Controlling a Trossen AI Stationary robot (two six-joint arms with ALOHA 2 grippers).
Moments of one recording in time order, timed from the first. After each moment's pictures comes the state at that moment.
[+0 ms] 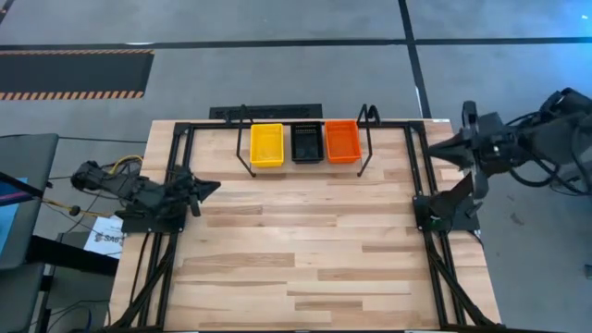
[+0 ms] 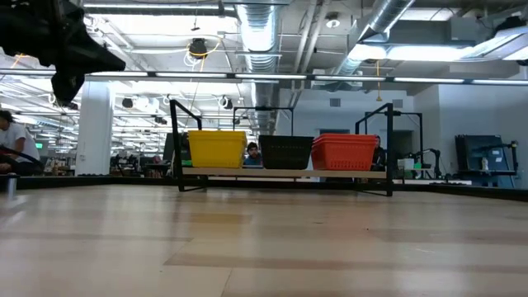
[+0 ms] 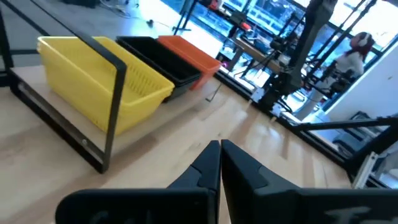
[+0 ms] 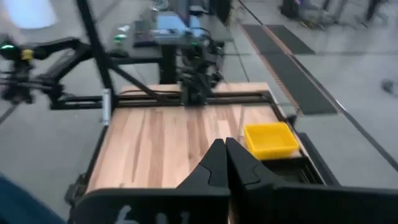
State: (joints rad) left arm -0.37 0.11 0.28 -0.42 -0.72 -0.68; right arm 0.81 1.23 2.27 -1.55 0.83 0.41
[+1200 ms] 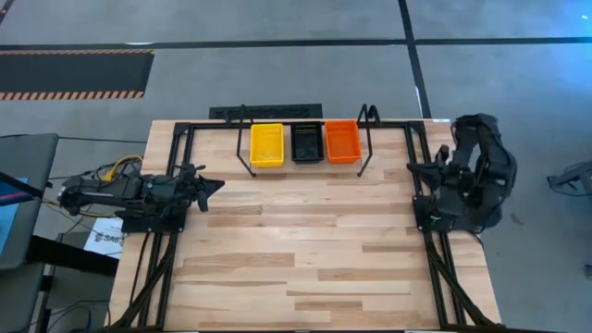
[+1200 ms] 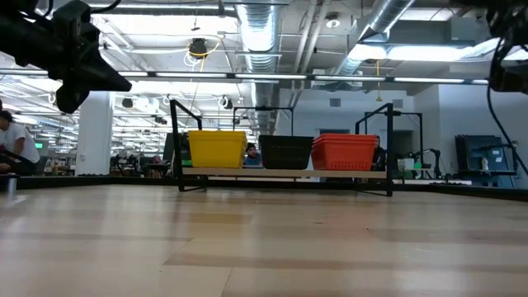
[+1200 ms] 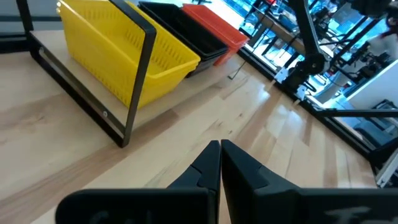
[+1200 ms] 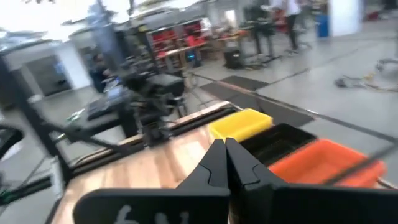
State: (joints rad) left arm -0.09 0.19 0.28 -0.45 -0.45 -0.71; right arm 1.25 0.50 0.86 -1.54 1.57 1.45
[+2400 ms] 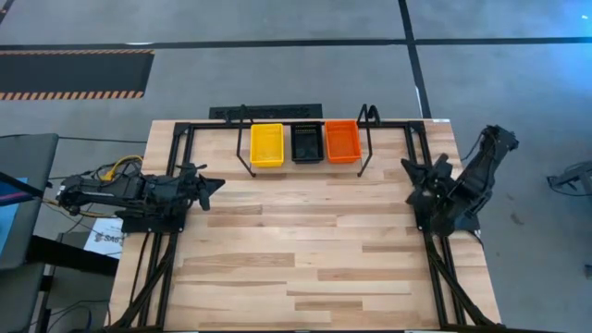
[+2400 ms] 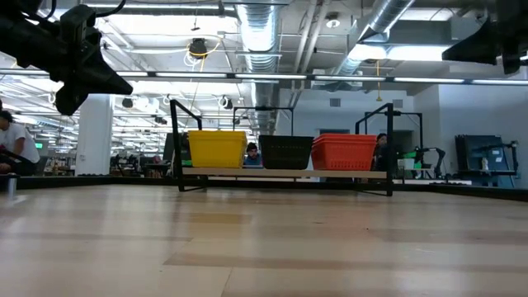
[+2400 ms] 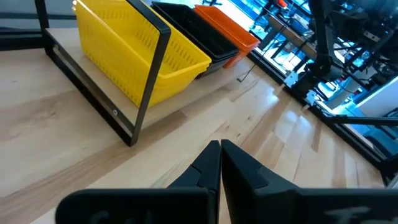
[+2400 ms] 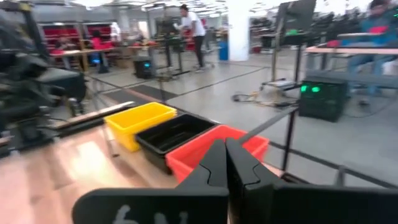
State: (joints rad) left arm -0.09 0.22 0.28 -0.44 -0.49 -0.74; right arm 0.85 0.52 0.55 -1.40 1.57 1.44
